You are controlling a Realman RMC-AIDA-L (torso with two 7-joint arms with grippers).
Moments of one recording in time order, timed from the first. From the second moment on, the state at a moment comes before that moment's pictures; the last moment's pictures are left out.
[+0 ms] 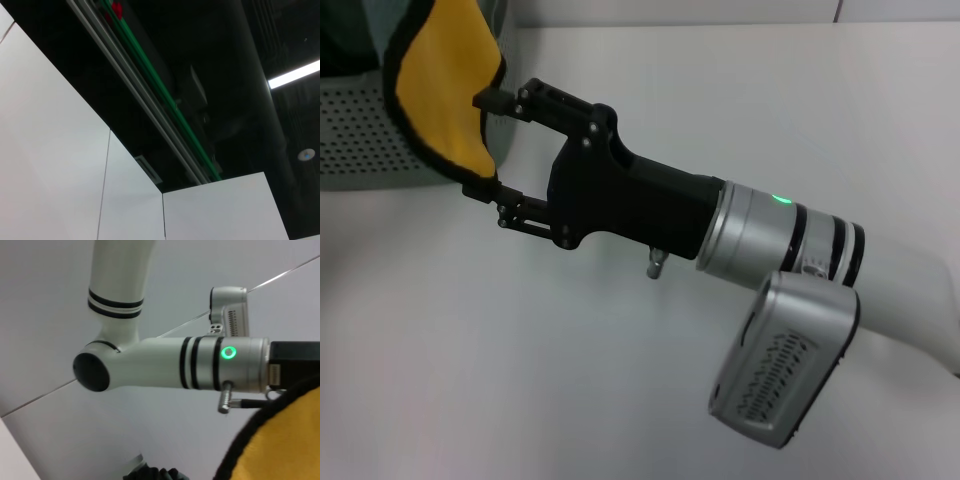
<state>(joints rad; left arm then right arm) -0.55 -2.09 0.66 0.59 0.94 1.97 -1.23 0.72 2.03 -2.65 -0.69 0.39 -1.08 -0.71</state>
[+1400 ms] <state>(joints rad) -0.36 -2.08 0.64 0.57 1.01 1.97 -1.20 0.56 2.03 -2.65 -0.74 0.44 -1.26 -0.60</state>
